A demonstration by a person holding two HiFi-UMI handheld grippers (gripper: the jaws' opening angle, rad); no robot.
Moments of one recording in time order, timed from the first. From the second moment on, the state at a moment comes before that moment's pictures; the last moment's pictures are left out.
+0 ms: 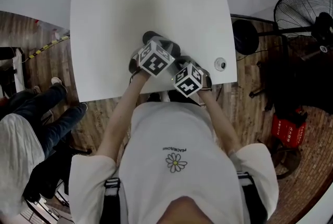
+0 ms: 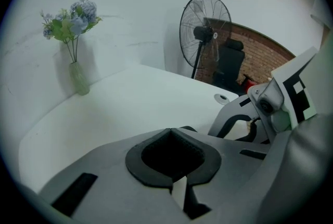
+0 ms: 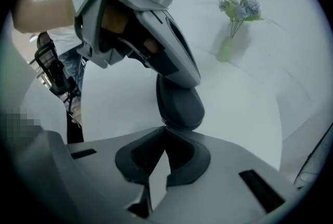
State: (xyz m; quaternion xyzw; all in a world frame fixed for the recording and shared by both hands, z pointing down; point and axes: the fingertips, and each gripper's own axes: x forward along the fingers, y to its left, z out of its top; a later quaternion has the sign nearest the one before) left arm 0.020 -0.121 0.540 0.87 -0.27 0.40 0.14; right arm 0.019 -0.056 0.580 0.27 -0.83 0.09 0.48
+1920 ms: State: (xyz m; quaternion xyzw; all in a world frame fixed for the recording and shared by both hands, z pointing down) left arm -0.058 -0.147 0.533 0.86 -0.29 0.39 0.16; right arm 0.032 -0.080 0.573 0.25 -0.84 0.06 0.48
